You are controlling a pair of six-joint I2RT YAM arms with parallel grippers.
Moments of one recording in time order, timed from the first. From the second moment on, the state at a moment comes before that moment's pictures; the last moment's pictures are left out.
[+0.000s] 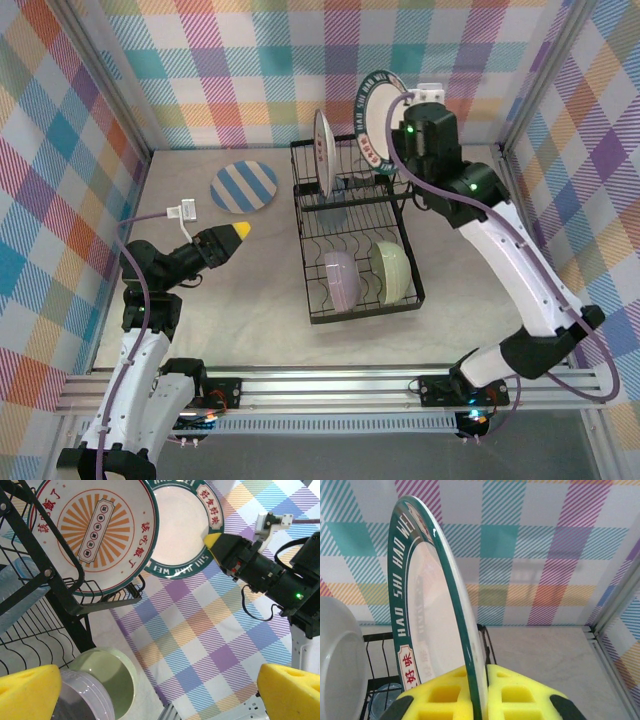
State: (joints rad) left arm -0.03 0.70 0.58 0.28 0.93 -1.03; right arm 0.62 1.44 1.85 -0.74 0.62 0.16
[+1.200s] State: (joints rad) left arm -0.44 0.84 0.72 -0.07 0.78 -0.78; right arm 0.55 0.88 1.29 -0.97 -0.19 0.49
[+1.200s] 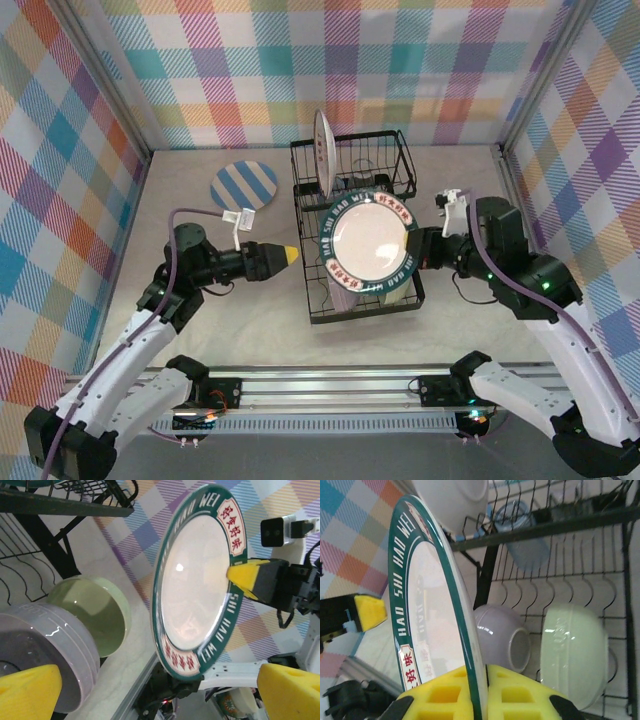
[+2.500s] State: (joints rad) left arm -0.61 0.96 0.72 0.02 0.63 -0.84; right arm 0.54 0.81 1.07 -0.82 -0.39 0.62
